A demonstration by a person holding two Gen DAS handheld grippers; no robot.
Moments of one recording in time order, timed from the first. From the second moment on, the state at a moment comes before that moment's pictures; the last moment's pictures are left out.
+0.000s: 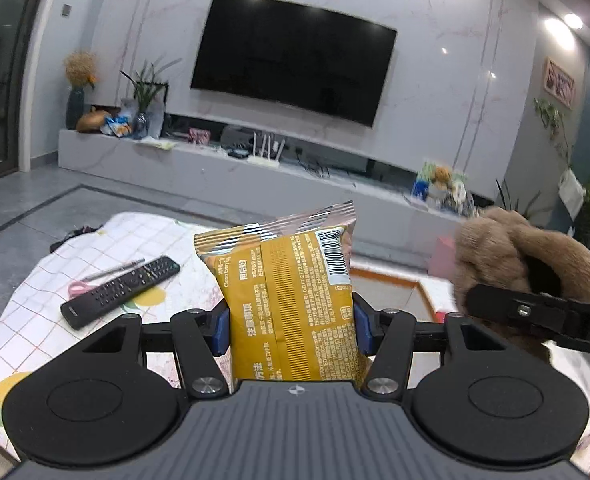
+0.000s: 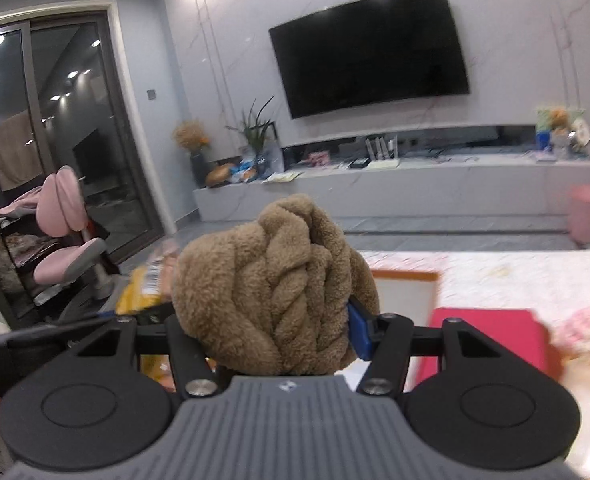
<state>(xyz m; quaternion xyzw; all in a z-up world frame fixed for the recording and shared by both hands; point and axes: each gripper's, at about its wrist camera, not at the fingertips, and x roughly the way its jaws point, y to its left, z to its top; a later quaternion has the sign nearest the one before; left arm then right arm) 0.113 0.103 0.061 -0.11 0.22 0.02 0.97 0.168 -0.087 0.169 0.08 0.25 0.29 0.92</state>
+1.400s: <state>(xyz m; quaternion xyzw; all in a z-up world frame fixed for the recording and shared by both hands) 0.130 0.110 0.055 -0.10 0.26 0.05 0.96 0.218 -0.035 0.086 -0.02 0.36 0.24 0.90</state>
